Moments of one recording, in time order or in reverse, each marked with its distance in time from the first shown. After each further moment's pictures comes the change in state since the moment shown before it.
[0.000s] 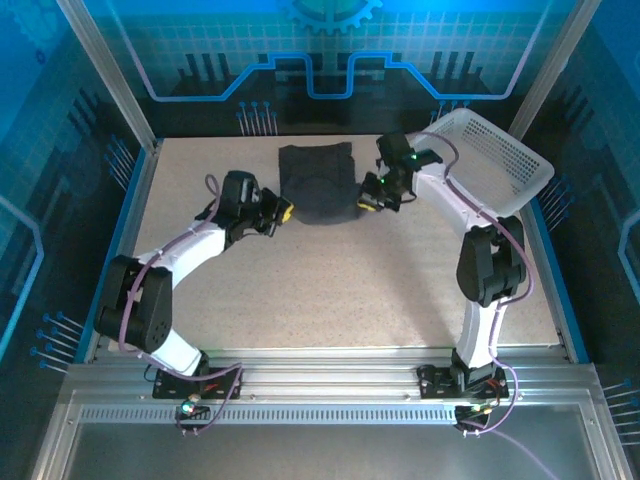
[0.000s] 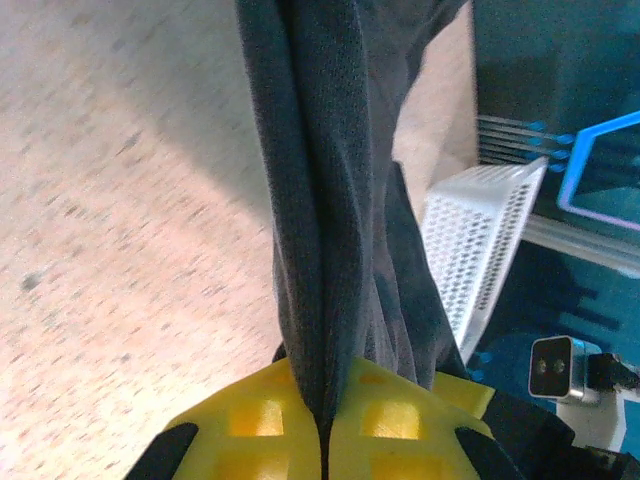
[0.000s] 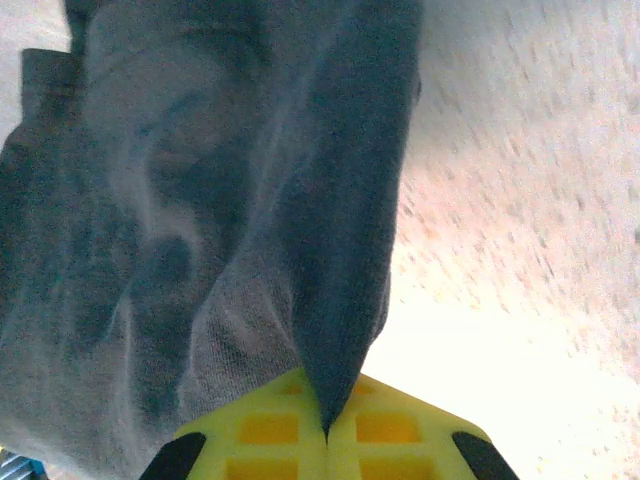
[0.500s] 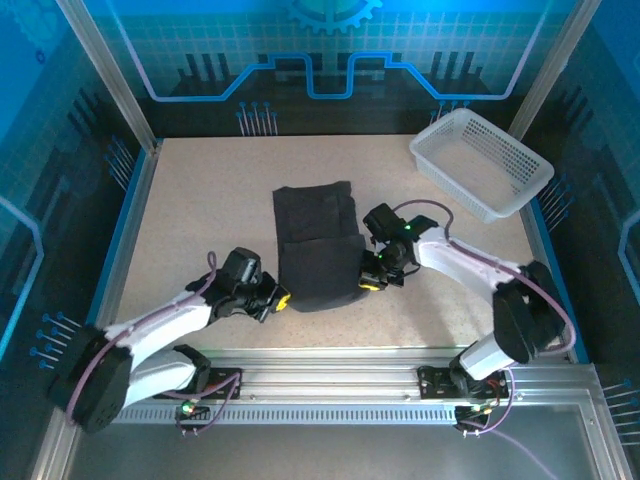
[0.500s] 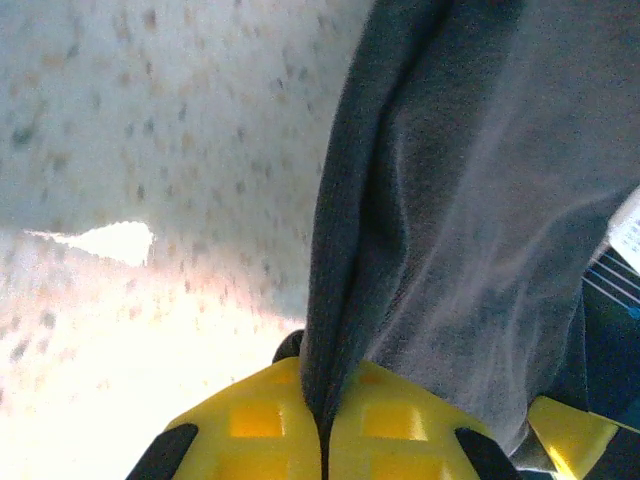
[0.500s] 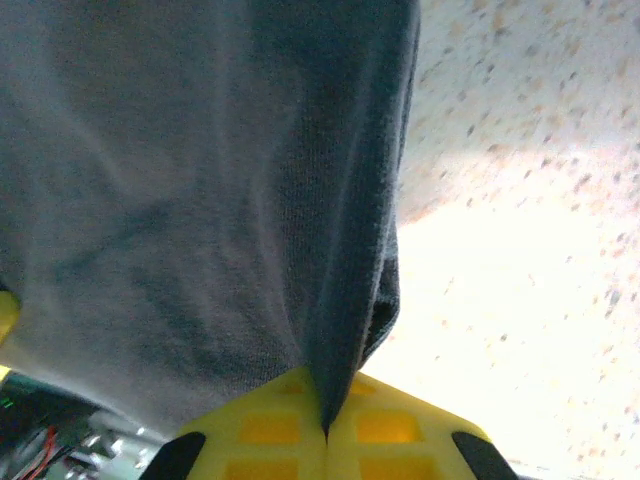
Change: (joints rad) left arm -0.225 -0.502 -0.488 -0.230 -0.008 -0.138; right arm 0.252 -0.419 -0.551 -0.011 0.004 0.144
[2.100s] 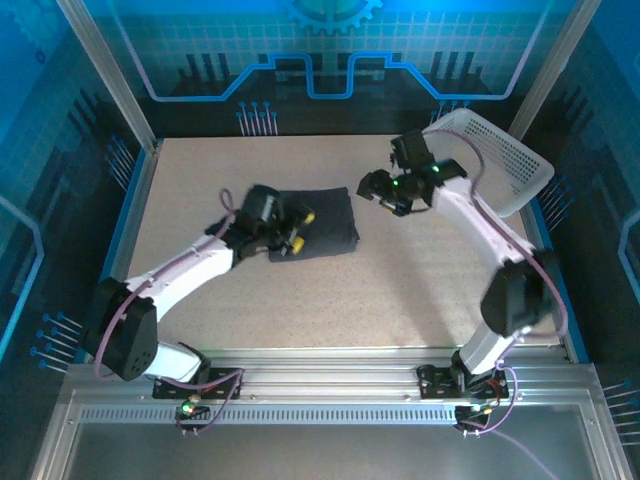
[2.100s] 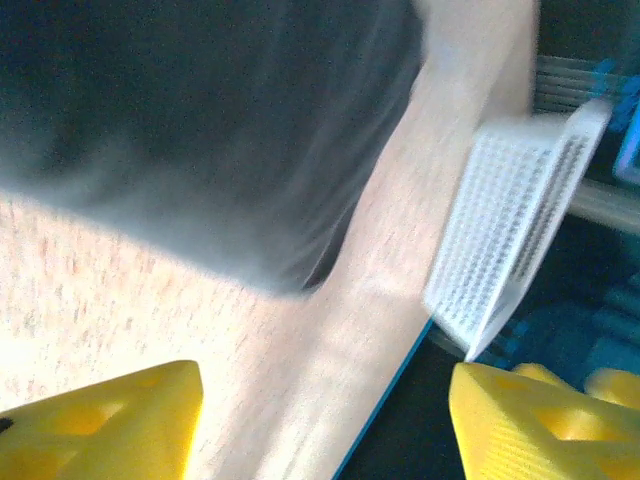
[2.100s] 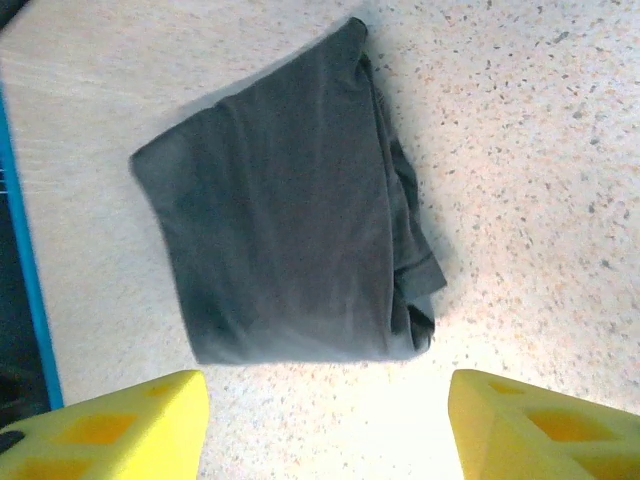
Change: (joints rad) left arm -0.020 0.394 0.502 0.070 -0.172 -0.052; right arm -0.246 0.114 0.401 0.098 0.051 -0.095
